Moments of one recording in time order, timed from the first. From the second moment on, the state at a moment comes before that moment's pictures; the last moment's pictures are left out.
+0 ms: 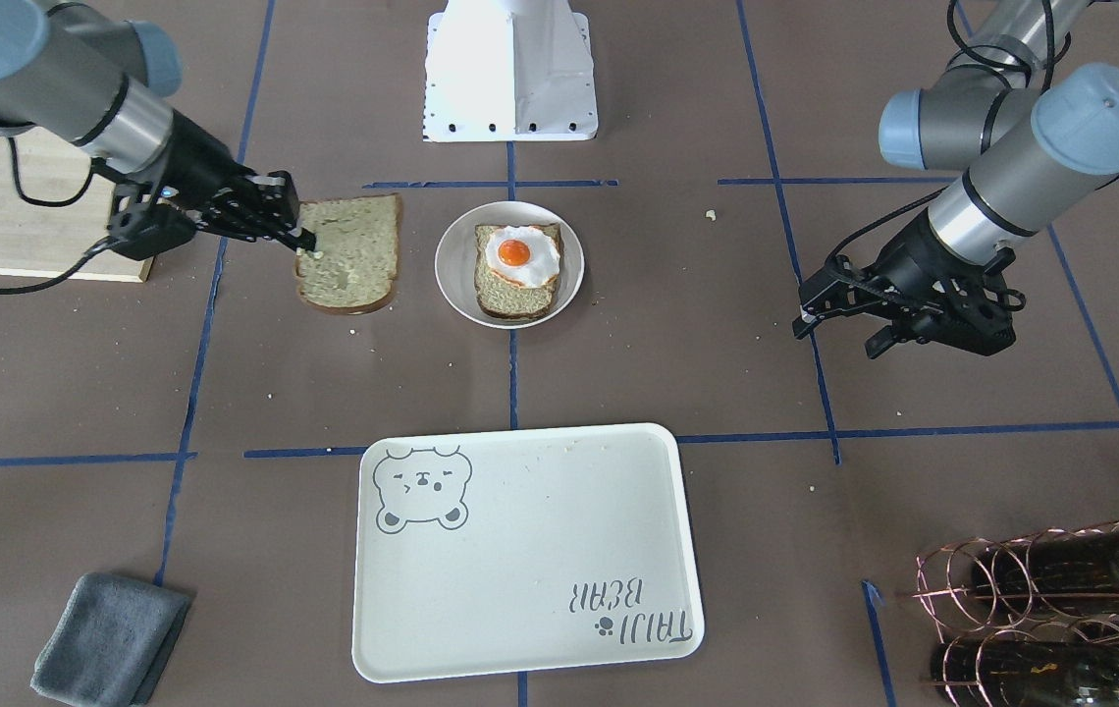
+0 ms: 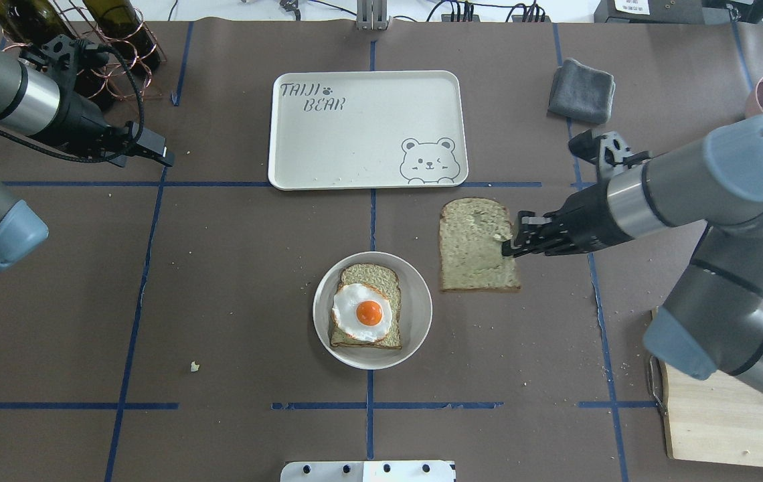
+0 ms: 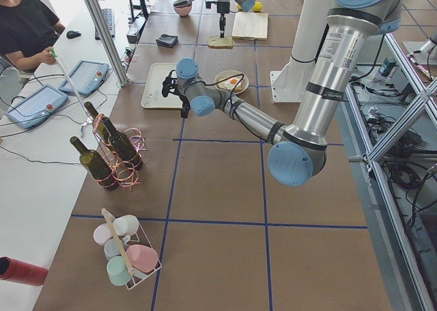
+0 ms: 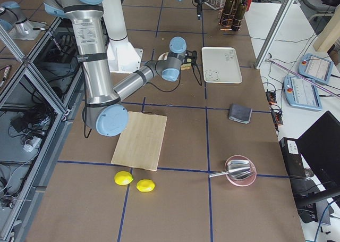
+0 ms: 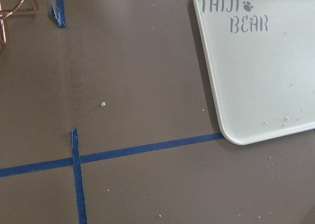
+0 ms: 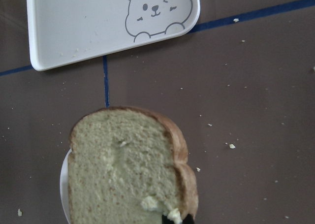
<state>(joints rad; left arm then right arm) -0.97 -1.89 -1.70 -2.08 -2.27 -0.91 0.68 -1.33 1.89 -0.91 2.17 1.41</state>
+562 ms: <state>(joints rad) -0.97 -1.89 -1.69 -2.08 -2.27 -0.91 0.46 -1.10 1.79 -1.07 1.93 1.45</state>
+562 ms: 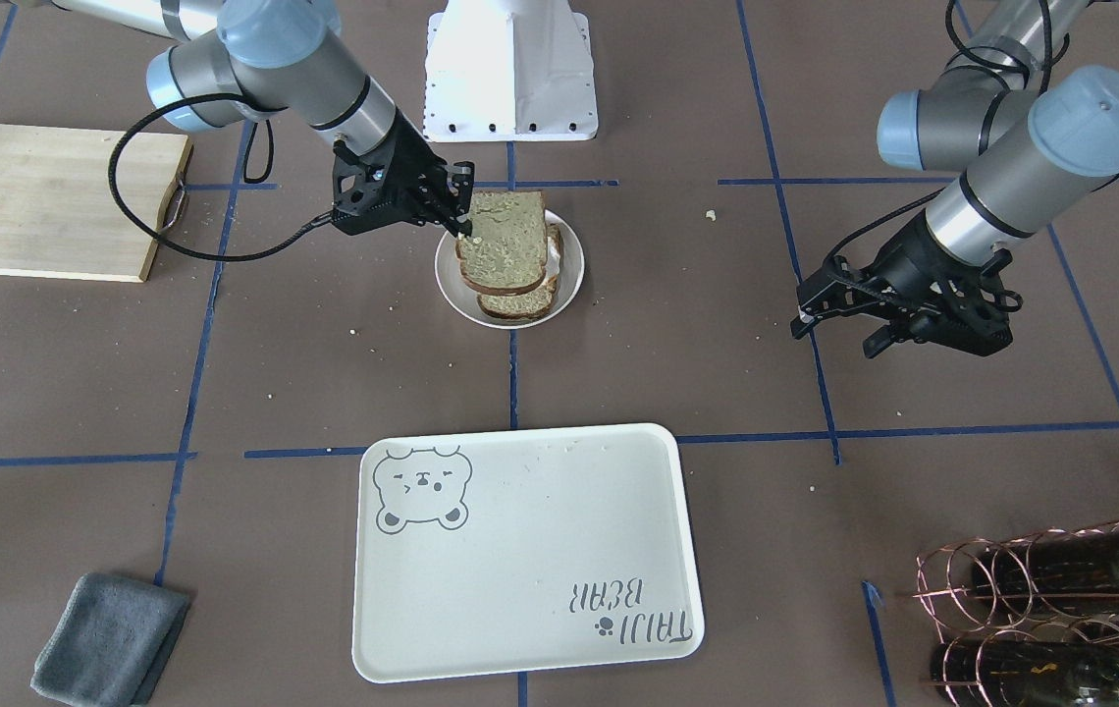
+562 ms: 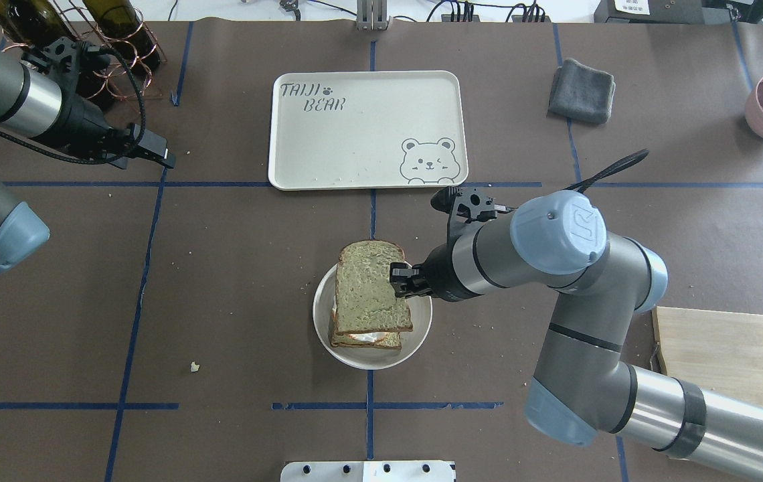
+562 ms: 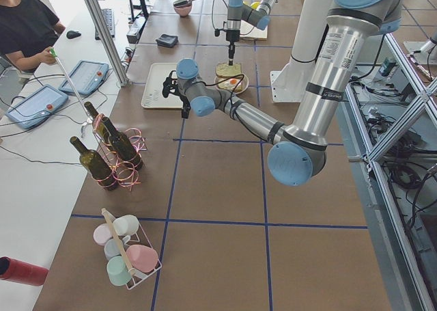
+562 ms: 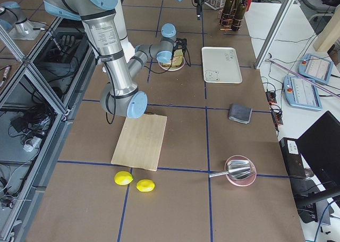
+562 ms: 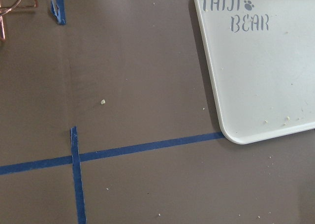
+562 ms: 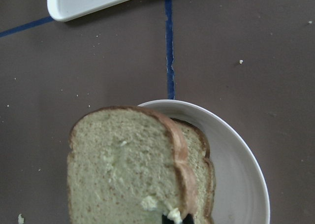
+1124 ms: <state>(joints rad) -0.97 -1.89 -1.69 -2.08 -2.27 -0.91 0.44 -1.06 1.72 -1.07 1.91 1.45</state>
